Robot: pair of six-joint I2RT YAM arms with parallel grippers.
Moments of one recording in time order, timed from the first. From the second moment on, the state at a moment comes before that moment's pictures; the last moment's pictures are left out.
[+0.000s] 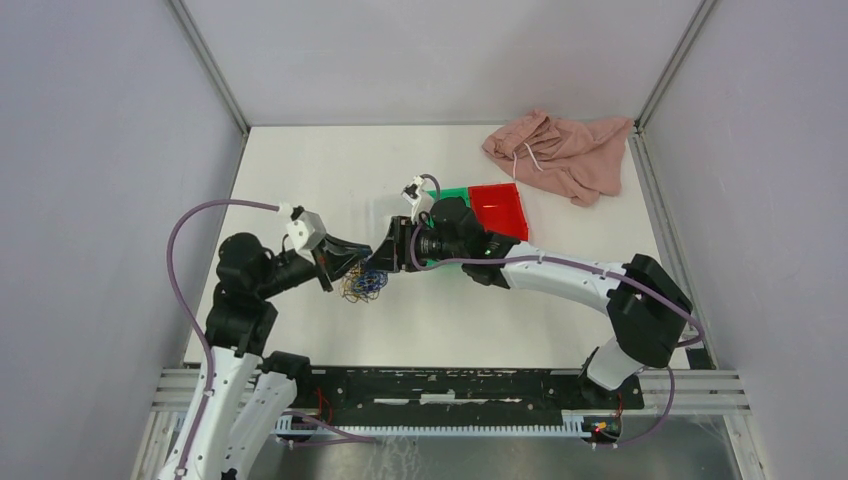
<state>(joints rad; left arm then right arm) -0.19 0.57 0.70 -0.23 0.88 0.06 0.94 1.60 1.09 0.20 -0.40 0.88</state>
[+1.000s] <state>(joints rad) -0.19 0.70 1.02 -0.13 0.87 -0.14 0.97 1.52 0.89 -0.02 -0.07 0.69</state>
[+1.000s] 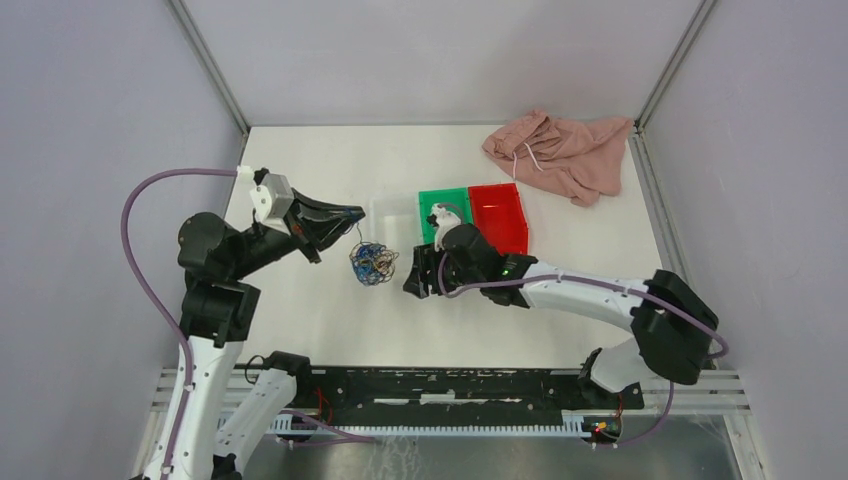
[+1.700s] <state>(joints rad) -0.19 0.69 0.99 -0.14 0.88 -0.14 1.05 1.35 0.94 0.46 -0.38 0.29</state>
